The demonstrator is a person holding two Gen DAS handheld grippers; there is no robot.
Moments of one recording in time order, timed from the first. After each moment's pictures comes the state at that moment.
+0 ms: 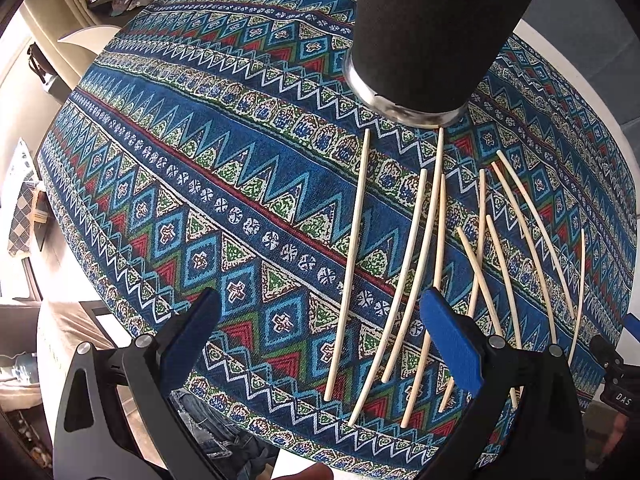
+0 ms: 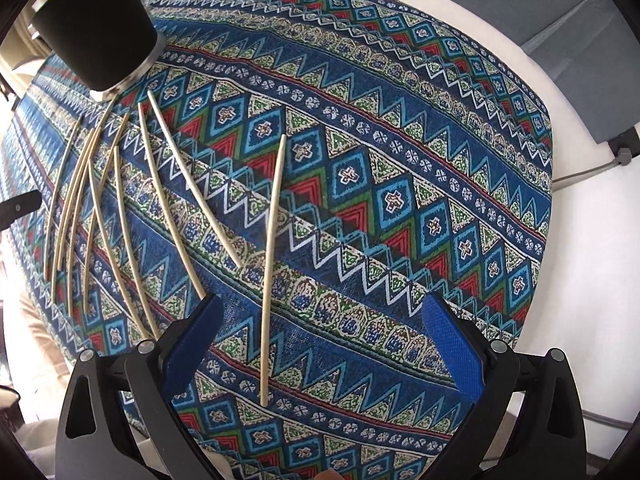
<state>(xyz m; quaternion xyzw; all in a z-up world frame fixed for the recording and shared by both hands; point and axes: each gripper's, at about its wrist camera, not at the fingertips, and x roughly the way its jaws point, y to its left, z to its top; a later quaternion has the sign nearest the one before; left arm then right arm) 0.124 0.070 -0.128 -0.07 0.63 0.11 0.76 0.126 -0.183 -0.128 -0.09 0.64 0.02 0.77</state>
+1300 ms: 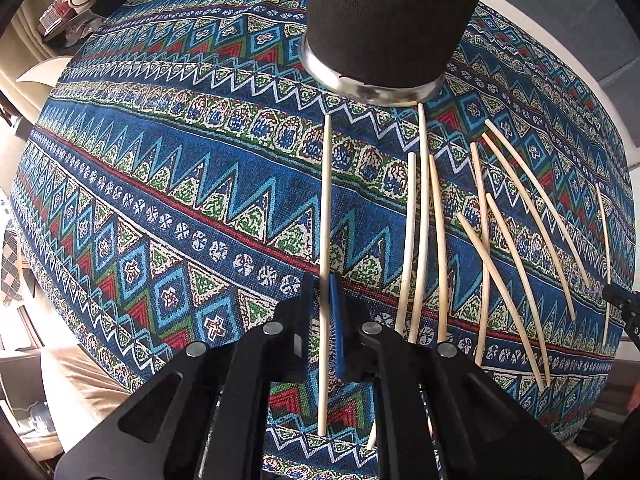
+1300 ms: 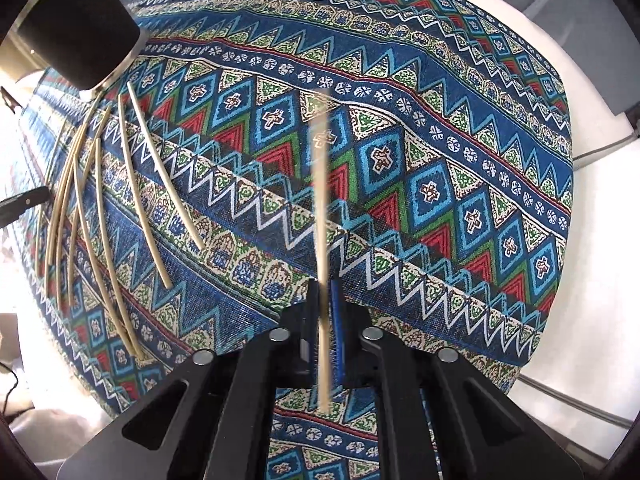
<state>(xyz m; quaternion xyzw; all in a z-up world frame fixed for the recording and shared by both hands) 0.134 0.056 -0.158 -0.03 0.63 0.04 0.77 0.114 -0.219 -0.159 -0.05 0.64 0.05 0.76</state>
